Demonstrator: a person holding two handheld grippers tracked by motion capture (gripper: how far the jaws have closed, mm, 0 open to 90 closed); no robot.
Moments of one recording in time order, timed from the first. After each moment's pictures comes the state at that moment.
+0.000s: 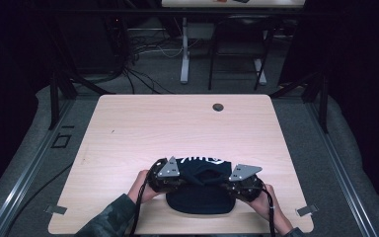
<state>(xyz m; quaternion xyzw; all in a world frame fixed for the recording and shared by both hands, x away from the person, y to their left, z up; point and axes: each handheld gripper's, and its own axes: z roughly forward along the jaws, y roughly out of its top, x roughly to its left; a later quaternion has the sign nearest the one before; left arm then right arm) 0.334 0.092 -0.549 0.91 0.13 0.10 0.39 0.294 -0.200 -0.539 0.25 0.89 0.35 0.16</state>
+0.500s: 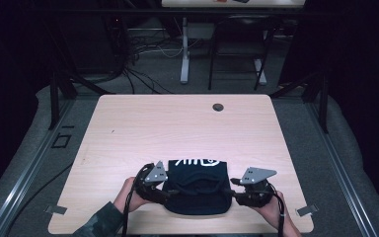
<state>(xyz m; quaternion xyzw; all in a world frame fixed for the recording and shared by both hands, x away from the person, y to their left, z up) 0.314 0.121 -0.522 0.90 0.17 0.12 0.39 0.279 -0.219 -0.517 0.28 0.86 0.39 0.15</state>
